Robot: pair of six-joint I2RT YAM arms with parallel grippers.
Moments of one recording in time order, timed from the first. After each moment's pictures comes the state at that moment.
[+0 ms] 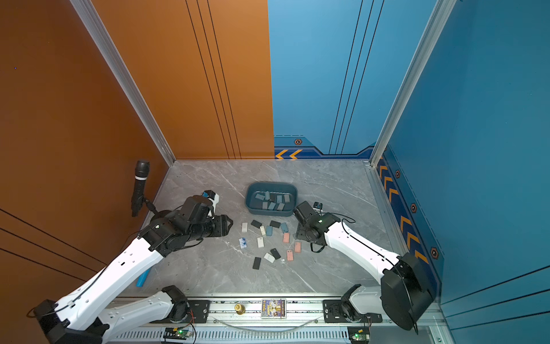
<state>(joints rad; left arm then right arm) -0.62 1.01 1.01 -0.85 -0.08 -0.60 0.62 1.36 0.92 -0.80 0.22 0.84</state>
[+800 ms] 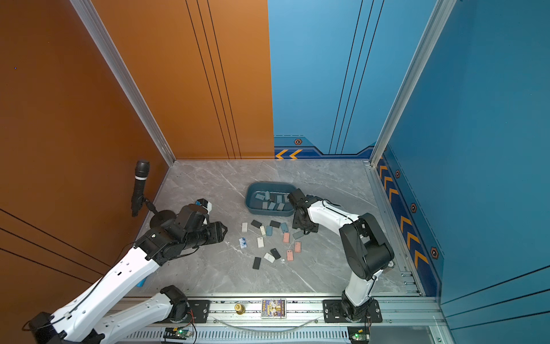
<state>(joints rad) -0.58 0.93 0.90 -0.85 -0.08 -0.68 0.51 1.75 1.13 -0.72 0.17 0.70</state>
